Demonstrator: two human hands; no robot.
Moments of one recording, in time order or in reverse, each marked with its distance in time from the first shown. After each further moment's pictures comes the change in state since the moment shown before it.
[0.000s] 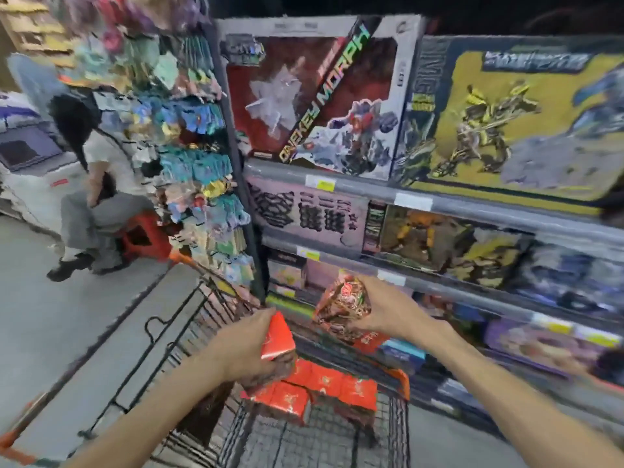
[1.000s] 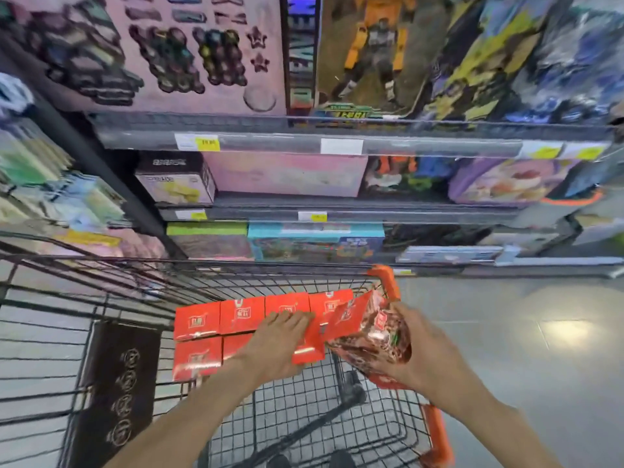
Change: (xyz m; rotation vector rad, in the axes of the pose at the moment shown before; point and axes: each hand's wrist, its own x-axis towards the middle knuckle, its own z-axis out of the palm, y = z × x) left_hand 0.175 -0.004 0.355 0.164 -0.334 0.600; right_hand -0.113 0.092 0.275 0.258 0.086 0.730
